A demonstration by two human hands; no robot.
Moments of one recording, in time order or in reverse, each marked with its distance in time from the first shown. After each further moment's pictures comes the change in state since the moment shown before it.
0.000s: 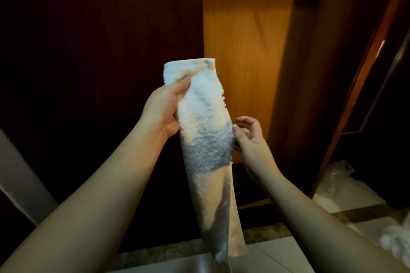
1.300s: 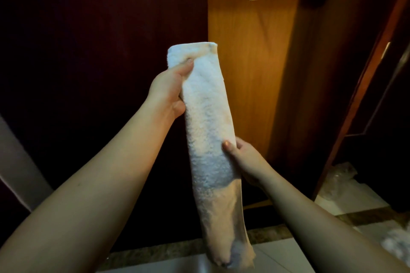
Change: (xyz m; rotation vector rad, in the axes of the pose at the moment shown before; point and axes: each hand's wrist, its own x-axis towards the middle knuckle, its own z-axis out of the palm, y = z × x) left_hand 0.018 0.018 0.008 -0.059 0.004 0.022; right_hand 0.003 0.027 0.004 -0.142 -0.223 0.147
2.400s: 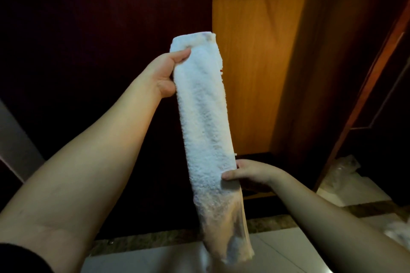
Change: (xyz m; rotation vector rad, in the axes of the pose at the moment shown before) left_hand 0.052 0.009 -0.029 0.107 -0.057 -0.204; right_hand -0.011 0.034 -0.013 0.131 -0.610 0.395
